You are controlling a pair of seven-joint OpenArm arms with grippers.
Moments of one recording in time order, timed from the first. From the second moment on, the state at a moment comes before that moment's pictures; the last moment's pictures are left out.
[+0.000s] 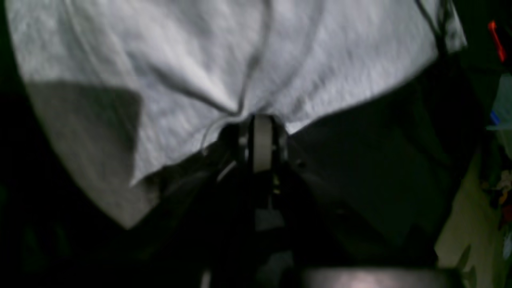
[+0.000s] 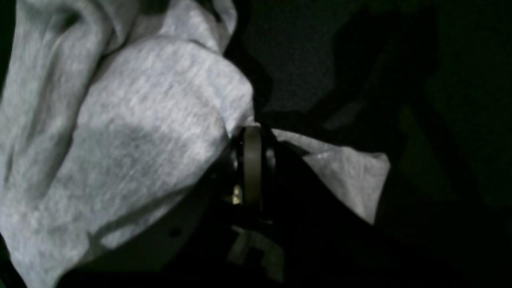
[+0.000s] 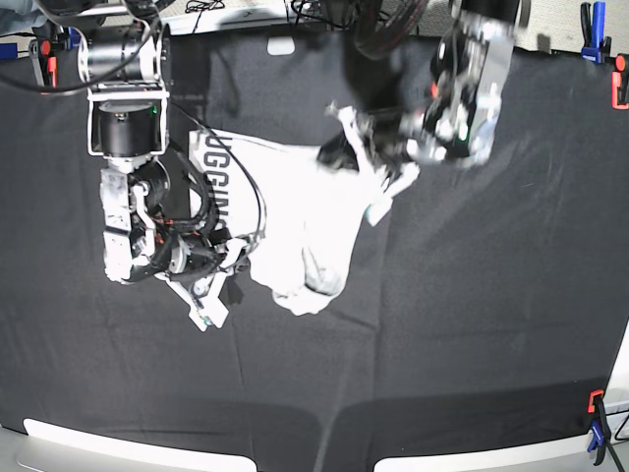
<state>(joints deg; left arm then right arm) 1.2 -1.2 10.2 79.0 -24.4 -34.5 44.6 21.5 12.1 0.7 60.2 21.4 36.2 -57.1</state>
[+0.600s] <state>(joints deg) -11.7 -1.1 10.3 67.4 -21.1 -31.5 43.1 16.8 16.3 0.8 69.2 22.5 37.0 -65.8</state>
